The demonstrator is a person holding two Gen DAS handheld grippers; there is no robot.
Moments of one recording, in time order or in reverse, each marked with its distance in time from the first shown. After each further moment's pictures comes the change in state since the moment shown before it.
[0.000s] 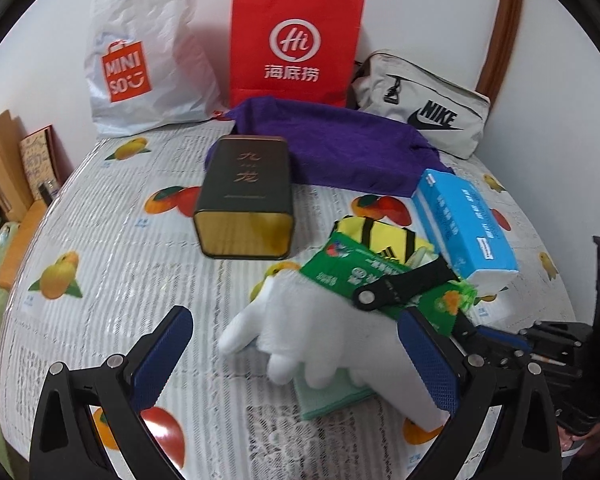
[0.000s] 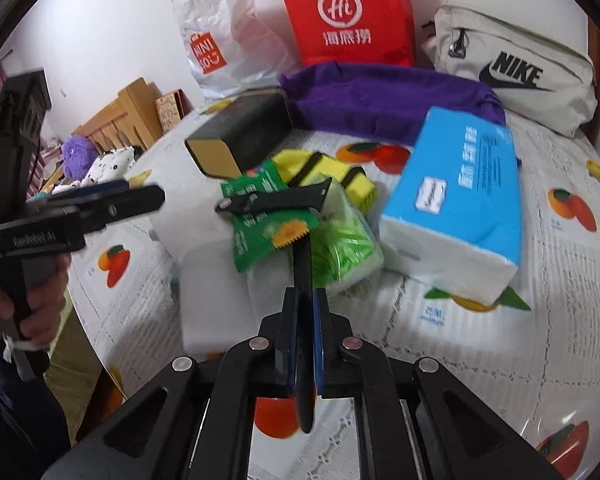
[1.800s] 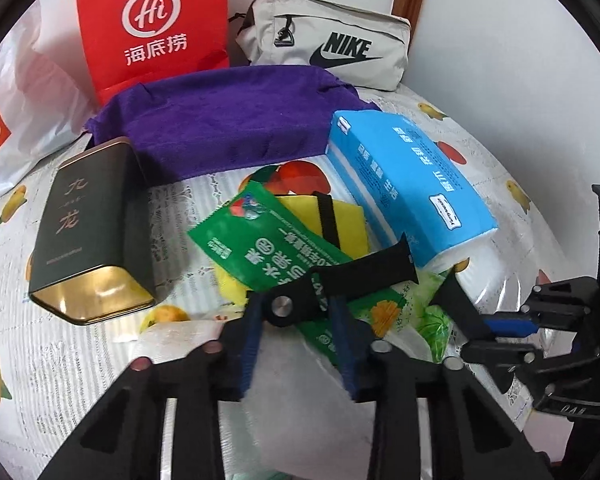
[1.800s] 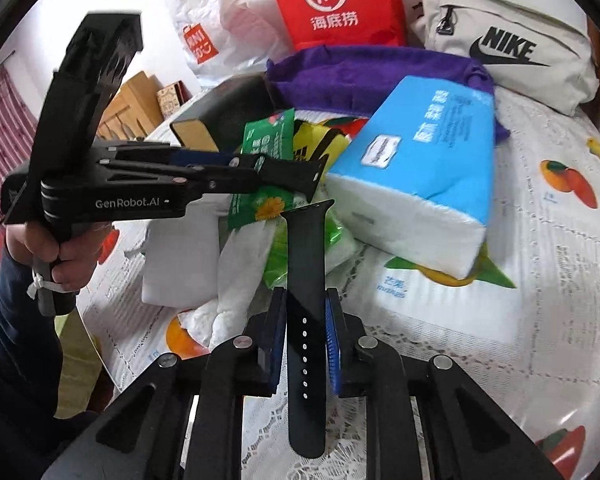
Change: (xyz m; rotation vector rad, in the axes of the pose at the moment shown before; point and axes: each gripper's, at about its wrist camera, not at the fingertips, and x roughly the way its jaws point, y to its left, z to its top) left arm 0.067 -0.064 0.022 0.270 0.140 -0.179; right arm -0.002 -0.040 -0.023 0.003 0.020 0.044
